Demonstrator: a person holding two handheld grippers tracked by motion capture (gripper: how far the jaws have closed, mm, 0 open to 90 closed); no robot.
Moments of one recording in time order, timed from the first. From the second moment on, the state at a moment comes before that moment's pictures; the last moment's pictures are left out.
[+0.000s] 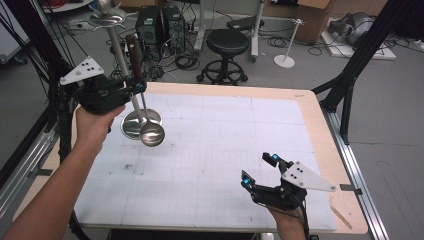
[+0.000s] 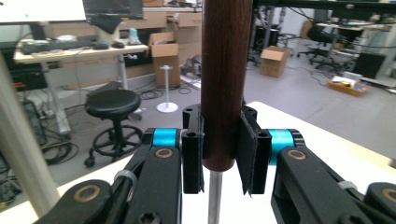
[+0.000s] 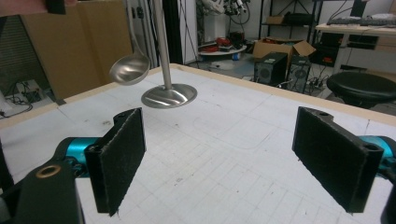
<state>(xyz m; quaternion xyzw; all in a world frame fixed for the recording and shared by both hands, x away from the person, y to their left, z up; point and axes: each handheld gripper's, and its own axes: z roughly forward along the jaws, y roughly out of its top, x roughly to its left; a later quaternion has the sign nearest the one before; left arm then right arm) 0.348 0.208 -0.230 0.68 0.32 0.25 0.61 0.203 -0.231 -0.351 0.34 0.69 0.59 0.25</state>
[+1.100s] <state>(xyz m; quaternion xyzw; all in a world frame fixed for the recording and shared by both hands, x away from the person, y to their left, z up) 0.382 0.206 -0.225 0.65 0.40 0.30 0.58 0.207 -0.222 -0.350 0.33 0.70 0.59 0.23</state>
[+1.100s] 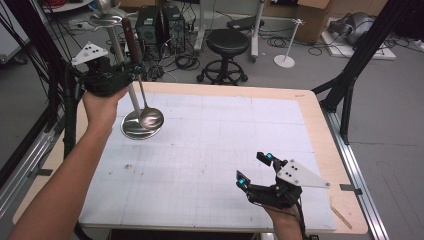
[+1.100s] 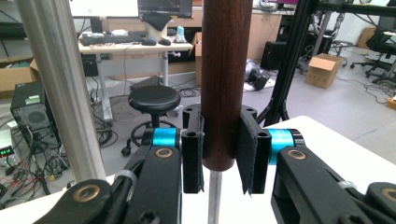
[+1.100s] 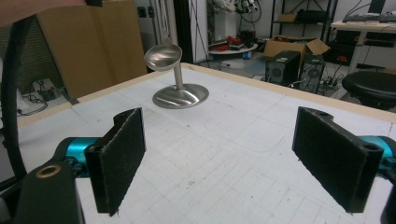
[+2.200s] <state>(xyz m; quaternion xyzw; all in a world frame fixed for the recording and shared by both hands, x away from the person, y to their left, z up) 0.382 0.210 -0.233 0.63 0.42 0.30 0.58 0.204 -0.225 -0.347 0.33 0.69 0.60 0.23</state>
